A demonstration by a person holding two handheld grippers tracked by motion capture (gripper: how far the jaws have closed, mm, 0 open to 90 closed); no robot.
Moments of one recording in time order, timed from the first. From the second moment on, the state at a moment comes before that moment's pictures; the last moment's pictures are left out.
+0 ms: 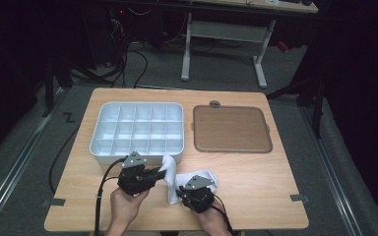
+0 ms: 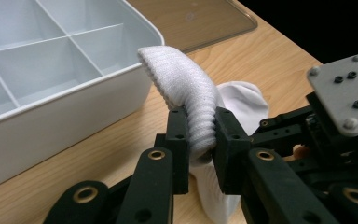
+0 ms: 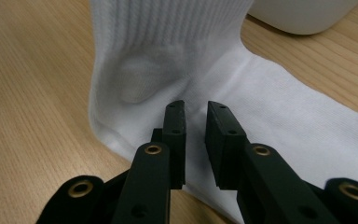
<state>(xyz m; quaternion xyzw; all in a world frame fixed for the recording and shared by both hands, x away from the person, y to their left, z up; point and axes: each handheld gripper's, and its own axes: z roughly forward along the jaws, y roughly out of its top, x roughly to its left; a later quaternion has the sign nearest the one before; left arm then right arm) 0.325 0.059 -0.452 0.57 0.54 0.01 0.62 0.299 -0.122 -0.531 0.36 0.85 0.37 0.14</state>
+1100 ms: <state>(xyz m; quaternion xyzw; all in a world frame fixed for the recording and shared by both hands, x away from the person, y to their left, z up) 0.329 0.031 -0.468 0.61 0.53 0.00 0.59 0.305 -0.208 -0.497 0.43 0.80 0.38 0.19</state>
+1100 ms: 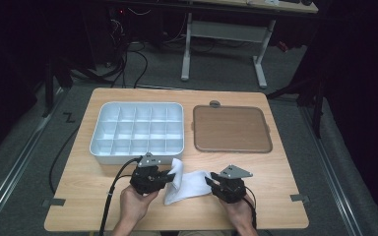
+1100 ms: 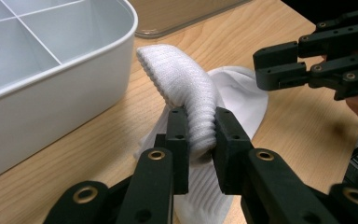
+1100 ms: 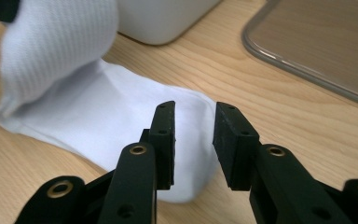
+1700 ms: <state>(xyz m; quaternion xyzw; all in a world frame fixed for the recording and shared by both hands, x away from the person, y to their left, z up) 0.326 0.003 -0.481 0.66 0.51 0.01 0.56 0.312 -0.218 -0.514 0.45 0.80 0.35 0.20</state>
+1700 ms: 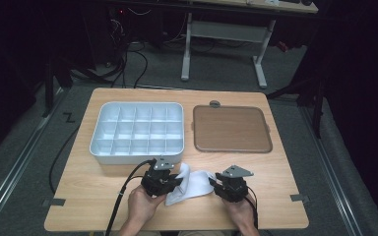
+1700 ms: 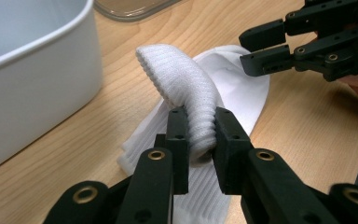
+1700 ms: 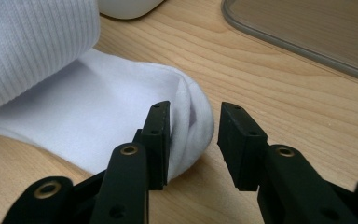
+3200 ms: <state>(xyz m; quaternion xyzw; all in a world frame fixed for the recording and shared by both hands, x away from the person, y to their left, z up) 0.328 -0.015 -0.515 0.68 0.51 0.00 0.53 0.316 -0.199 -0.527 0.45 0.80 0.38 0.13</state>
